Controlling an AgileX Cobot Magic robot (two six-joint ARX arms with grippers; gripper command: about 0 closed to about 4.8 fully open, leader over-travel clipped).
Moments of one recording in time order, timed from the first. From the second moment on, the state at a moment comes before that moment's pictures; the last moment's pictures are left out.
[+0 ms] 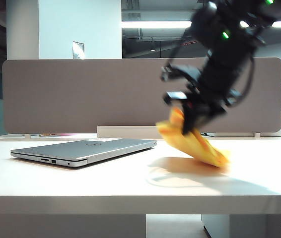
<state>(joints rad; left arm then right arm) -0.04 0.00 0.00 -0.13 0.04 -0.02 0.49 1.69 1.10 -0.23 0.04 -0.11</state>
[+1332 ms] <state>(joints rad) -0.04 0.00 0.00 -0.13 0.04 -0.04 0.56 2.30 2.02 -0.18 -0.05 -0.13</state>
